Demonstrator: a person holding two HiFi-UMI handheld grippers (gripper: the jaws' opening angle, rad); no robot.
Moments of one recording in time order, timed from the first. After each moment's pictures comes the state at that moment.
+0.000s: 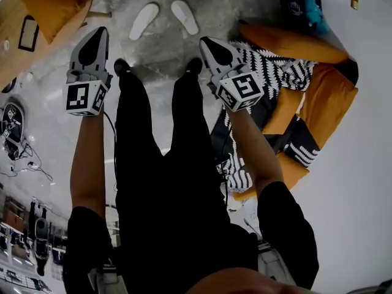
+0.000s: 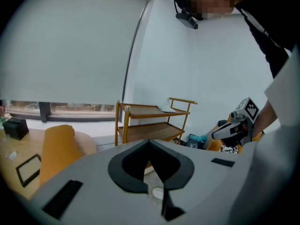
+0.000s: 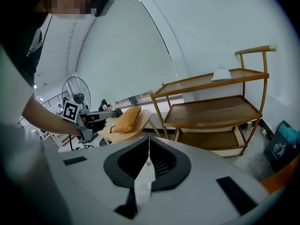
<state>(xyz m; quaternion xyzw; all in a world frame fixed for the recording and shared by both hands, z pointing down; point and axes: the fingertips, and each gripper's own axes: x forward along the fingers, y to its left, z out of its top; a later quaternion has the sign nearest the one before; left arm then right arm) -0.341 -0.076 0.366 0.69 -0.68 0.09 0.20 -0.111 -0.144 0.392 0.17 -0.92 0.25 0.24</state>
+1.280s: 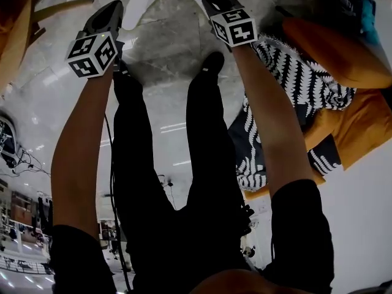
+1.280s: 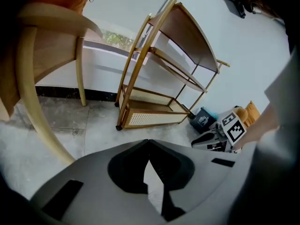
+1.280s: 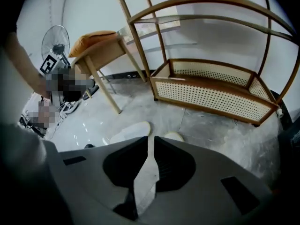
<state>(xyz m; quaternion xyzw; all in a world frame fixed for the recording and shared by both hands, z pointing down) -0.329 -0.085 0.746 0.63 -0.64 0.11 0.44 -0.125 -0.174 0.820 0.12 -0.84 0.23 0.47</state>
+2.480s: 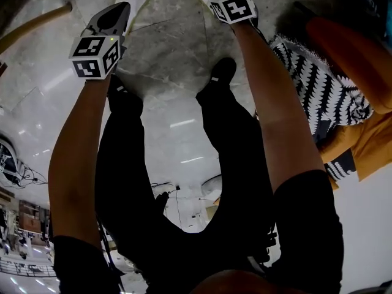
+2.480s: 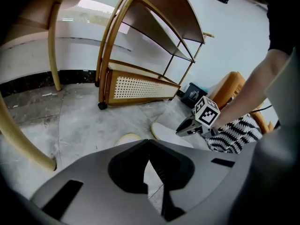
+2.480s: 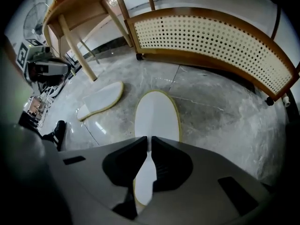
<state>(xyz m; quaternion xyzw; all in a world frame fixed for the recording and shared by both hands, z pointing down) -0.273 -0.074 0.891 0.70 -0.54 0.19 0.41 -0.078 -0.179 1.010 0.12 -0.78 0.22 0.58</state>
